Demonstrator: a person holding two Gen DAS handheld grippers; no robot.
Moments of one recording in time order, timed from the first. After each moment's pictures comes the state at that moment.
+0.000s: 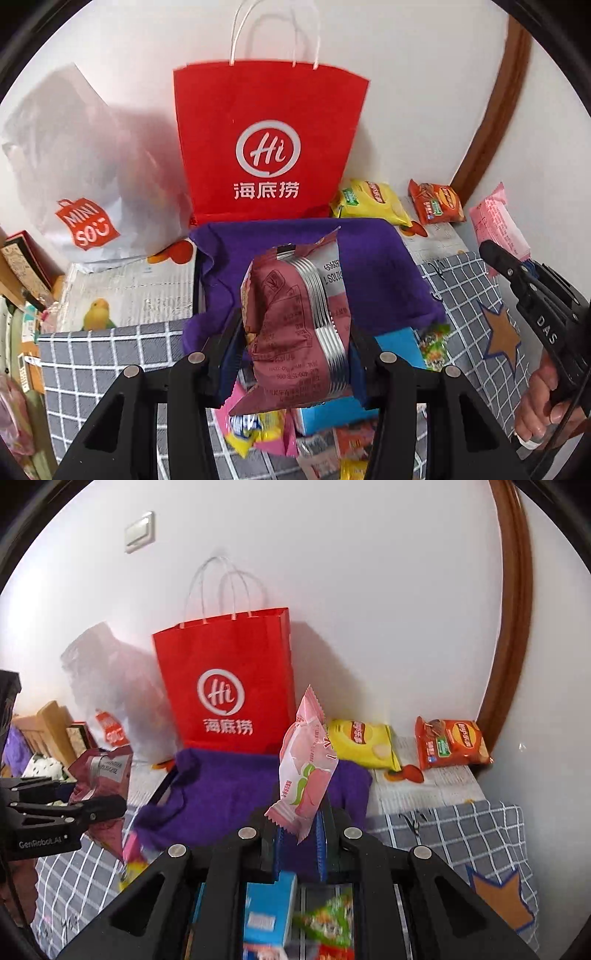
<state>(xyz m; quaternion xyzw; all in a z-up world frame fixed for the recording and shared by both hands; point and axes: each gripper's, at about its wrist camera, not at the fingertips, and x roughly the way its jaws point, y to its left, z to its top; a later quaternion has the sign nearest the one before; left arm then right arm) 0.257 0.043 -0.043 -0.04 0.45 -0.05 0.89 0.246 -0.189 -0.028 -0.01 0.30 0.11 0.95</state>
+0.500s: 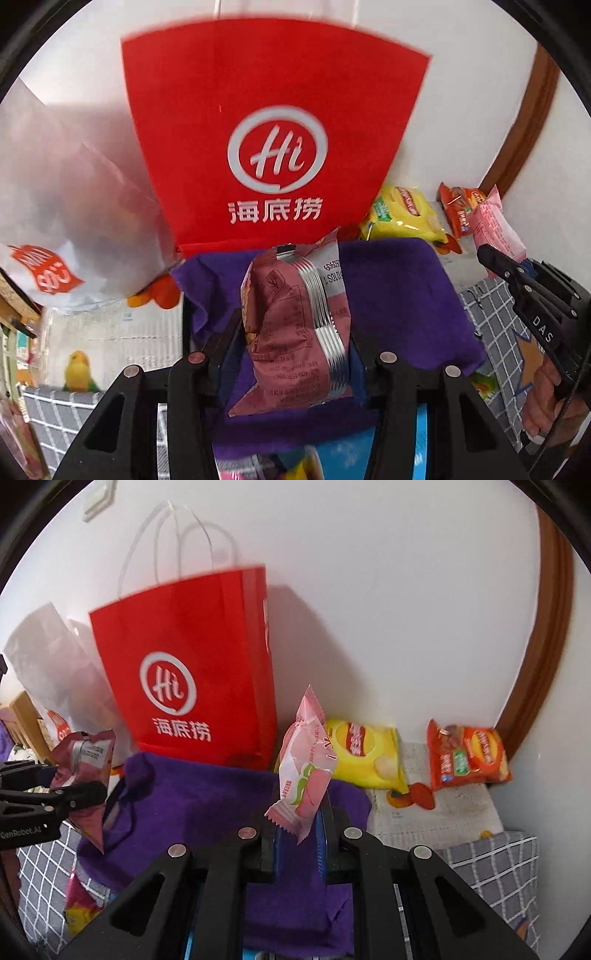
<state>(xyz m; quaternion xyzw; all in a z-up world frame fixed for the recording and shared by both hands) 0.356 0.045 -0.082 -0.03 0.47 -0.05 0.88 0.357 -0.184 -0.071 -0.03 0.35 0.10 0.93</state>
